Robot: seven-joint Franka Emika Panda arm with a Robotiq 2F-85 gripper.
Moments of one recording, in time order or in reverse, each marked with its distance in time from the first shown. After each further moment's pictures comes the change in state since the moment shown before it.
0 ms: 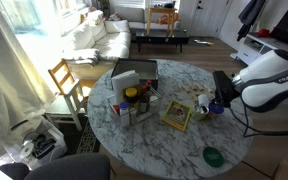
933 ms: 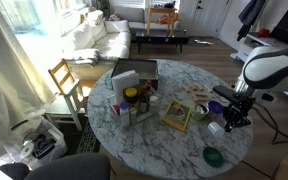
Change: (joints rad) arm -0.045 -0.084 0.035 0.072 0.165 -0.817 -0.199
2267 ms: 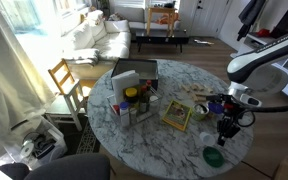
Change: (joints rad) arm -0.026 0.197 -0.002 0.126 0.340 -0.325 0.116
